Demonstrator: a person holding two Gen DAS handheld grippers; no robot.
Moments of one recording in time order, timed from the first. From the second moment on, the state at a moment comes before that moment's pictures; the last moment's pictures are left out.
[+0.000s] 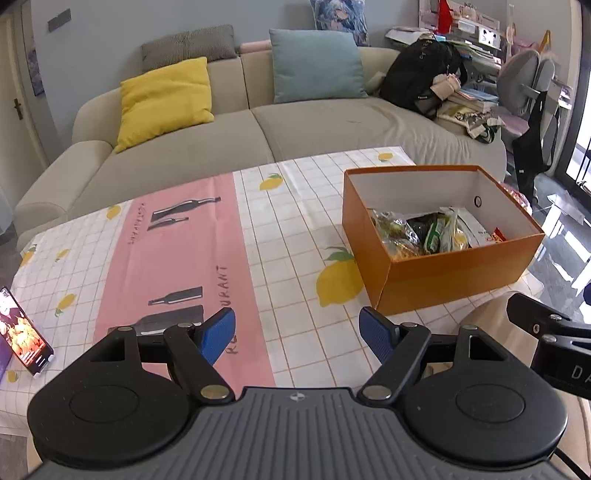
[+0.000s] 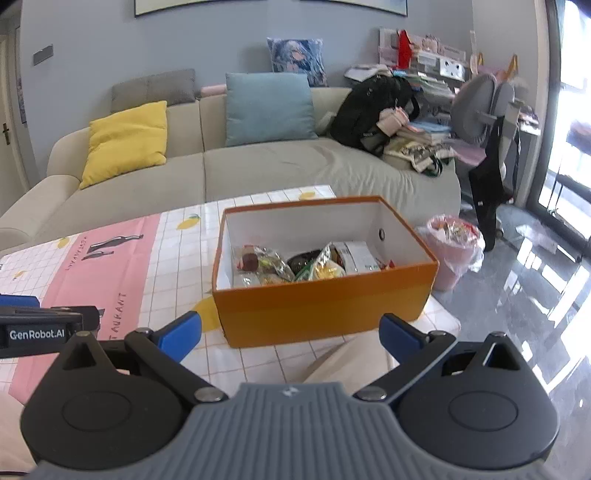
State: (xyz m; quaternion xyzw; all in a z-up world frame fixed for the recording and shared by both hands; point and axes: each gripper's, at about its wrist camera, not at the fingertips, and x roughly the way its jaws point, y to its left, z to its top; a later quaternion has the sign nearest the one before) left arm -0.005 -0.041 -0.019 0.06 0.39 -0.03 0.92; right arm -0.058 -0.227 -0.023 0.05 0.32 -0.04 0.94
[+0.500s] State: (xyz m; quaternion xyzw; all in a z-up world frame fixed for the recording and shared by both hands) left arm -0.006 -0.042 -0.016 0.06 0.39 -0.03 0.92; right arm -0.061 -0.221 -0.019 0.05 0.32 -0.03 0.95
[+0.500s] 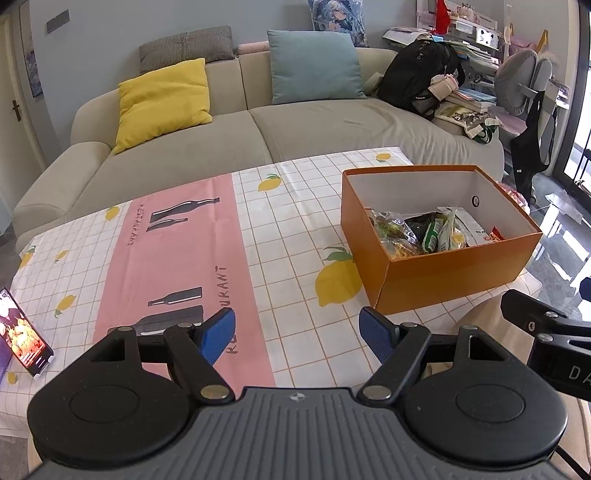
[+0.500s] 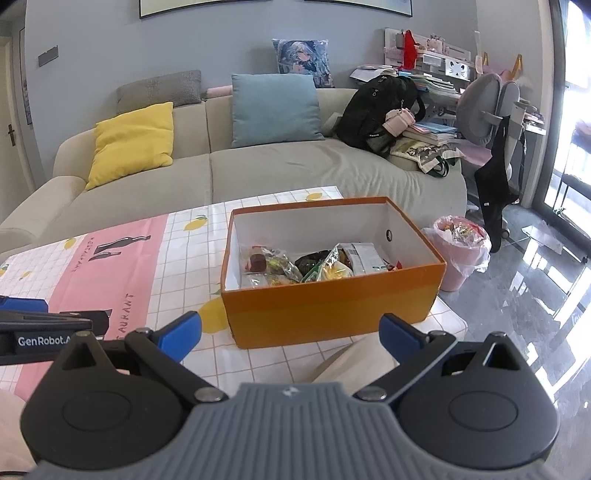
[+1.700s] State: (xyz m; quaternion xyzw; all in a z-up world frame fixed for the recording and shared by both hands) left arm -0.009 -0.044 -0.013 0.06 0.39 -0.04 0.92; right arm -0.059 -0.219 -0.017 0.04 0.32 -0.02 0.95
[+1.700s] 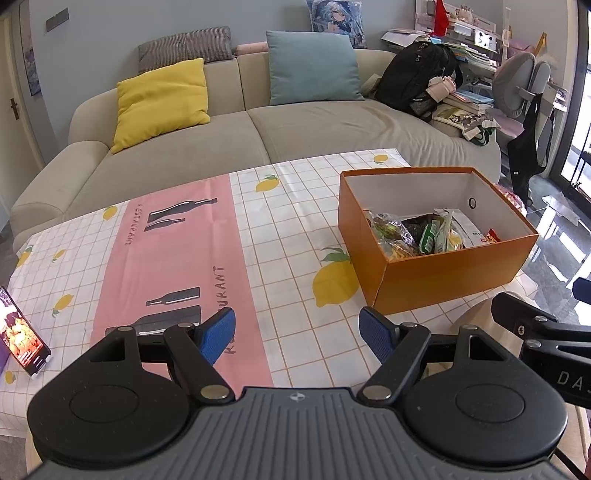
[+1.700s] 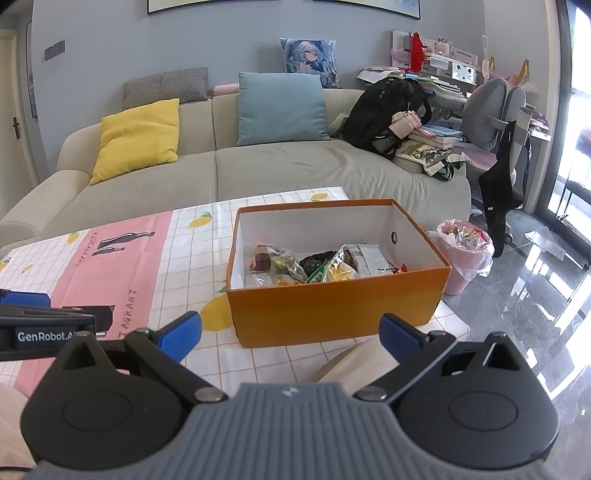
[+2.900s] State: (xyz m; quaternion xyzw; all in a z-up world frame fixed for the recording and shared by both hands) left arm -0.012 -0.040 -0.011 0.04 0.38 -0.03 0.92; right arm -0.057 -0.221 -0.018 0.04 0.33 -0.02 0.94
